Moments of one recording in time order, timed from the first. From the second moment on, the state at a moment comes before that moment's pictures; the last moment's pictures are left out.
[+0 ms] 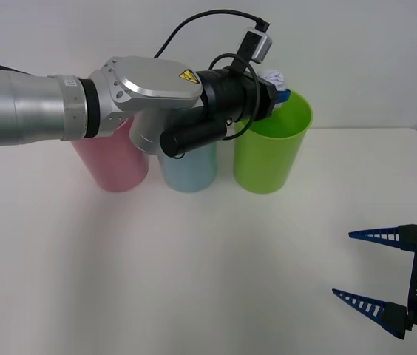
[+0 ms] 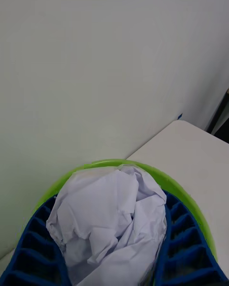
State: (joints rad) right arm 0.25 -0.40 -0.46 -1.99 1.56 -1.48 -0.21; left arm -1.53 0.58 -1.59 -1.26 -0.18 0.22 0.35
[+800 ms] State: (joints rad) right arm 0.25 -0.40 -0.46 -1.99 1.56 -1.48 -0.21; left arm -1.53 0.58 -1.58 -1.25 -0.18 0.22 0.36
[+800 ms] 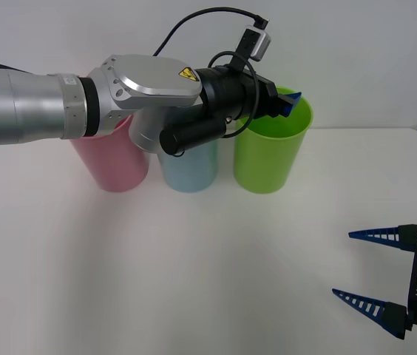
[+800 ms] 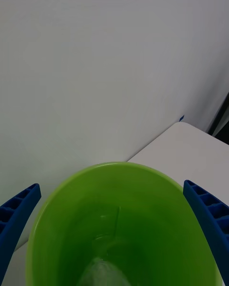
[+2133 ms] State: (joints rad) right arm 0.25 -0.40 -0.46 -1.99 1.56 -1.48 -0.21; left arm -1.48 0.61 -1.35 -1.21 -0.16 -0.16 0.38
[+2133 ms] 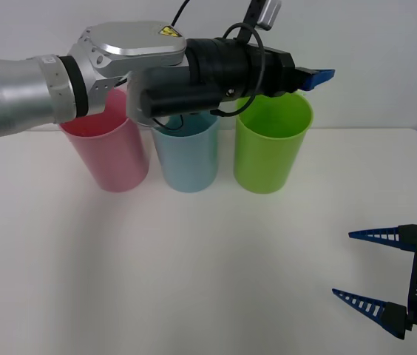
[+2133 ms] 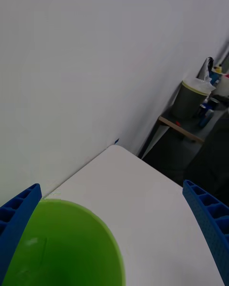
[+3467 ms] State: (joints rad) right arm 0.25 -0.40 -0.46 -1.99 1.56 -1.48 -0.21; left arm -0.73 0.88 -0.62 -1.85 -0.82 -0.37 0.45
